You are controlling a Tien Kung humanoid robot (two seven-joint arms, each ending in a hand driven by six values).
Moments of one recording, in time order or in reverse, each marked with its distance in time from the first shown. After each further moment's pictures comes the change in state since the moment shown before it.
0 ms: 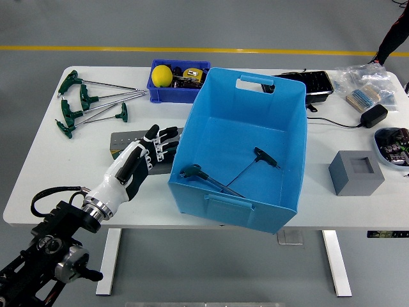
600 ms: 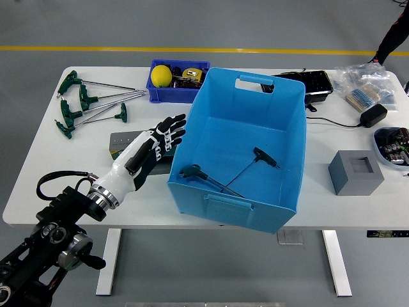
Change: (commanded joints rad) left arm -0.040 0.008 -0.007 0.006 0.032 -0.051 0.042; right arm -0.008 0.003 0.002 0.005 -0.007 0.001 -0.007
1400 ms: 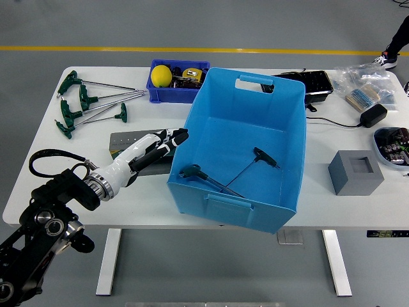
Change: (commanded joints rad) left arm -0.065 -0.019 -0.093 -0.001 0.265 -0.135 0.223; right arm 0.028 -0.009 -0.014 -0.005 0.032 0.000 0.027
